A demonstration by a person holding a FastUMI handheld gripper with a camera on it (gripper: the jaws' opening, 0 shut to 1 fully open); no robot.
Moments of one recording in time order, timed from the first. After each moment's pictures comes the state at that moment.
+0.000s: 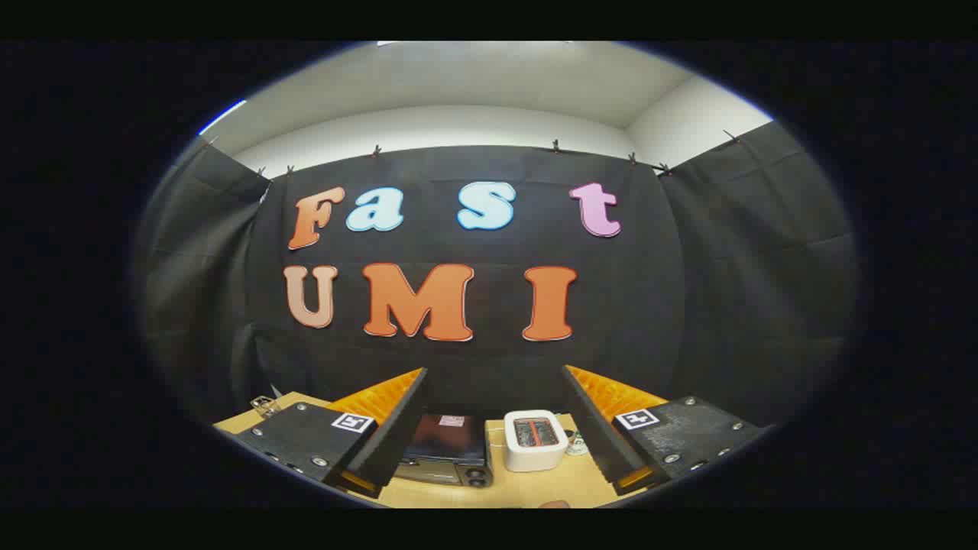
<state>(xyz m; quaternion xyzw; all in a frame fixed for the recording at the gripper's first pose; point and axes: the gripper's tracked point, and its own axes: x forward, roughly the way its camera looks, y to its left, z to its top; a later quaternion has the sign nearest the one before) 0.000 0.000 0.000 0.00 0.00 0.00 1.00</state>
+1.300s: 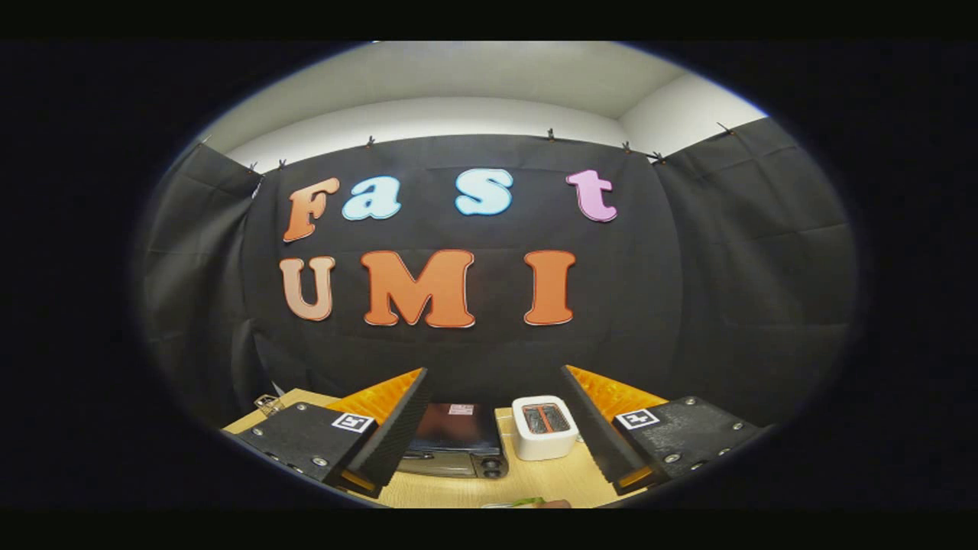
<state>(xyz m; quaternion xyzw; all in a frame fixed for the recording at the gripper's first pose) -0.012 0.001 -0.011 0.01 0.03 -0.02 1.00</state>
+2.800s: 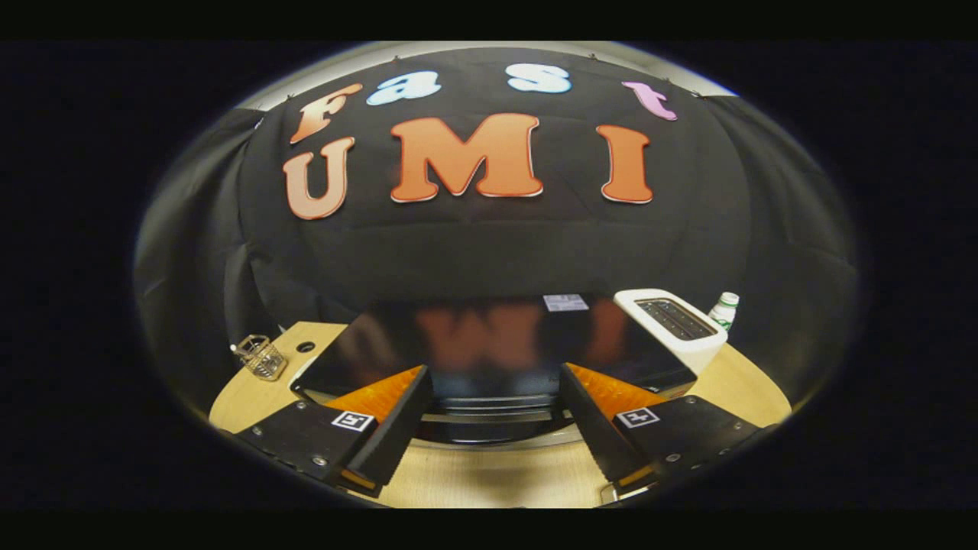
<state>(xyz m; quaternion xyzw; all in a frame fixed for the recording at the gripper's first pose) 0.071 0.162 -0.274 0.01 0.23 0.01 0.97</state>
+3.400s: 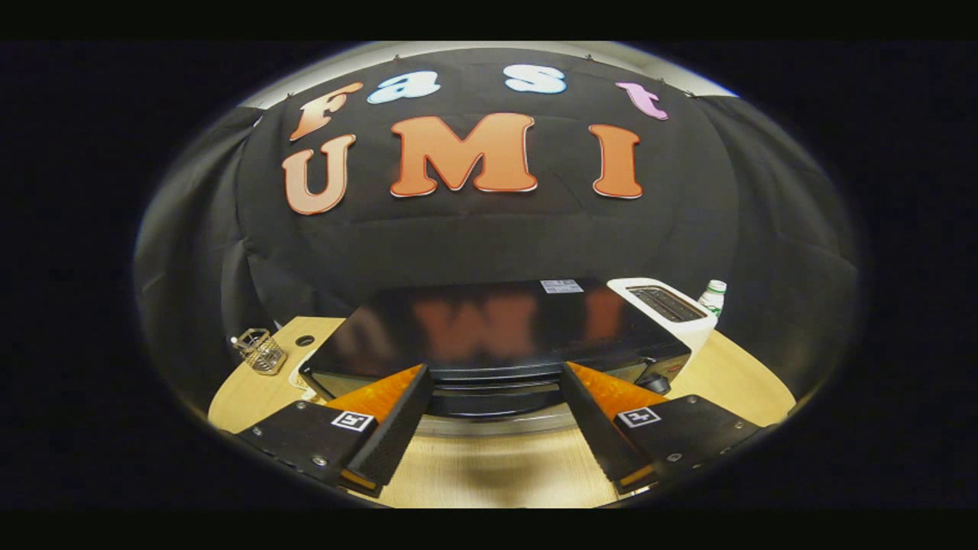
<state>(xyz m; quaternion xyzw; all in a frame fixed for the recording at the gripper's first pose) 0.040 0.161 -0.272 0.01 0.23 0.00 0.97</state>
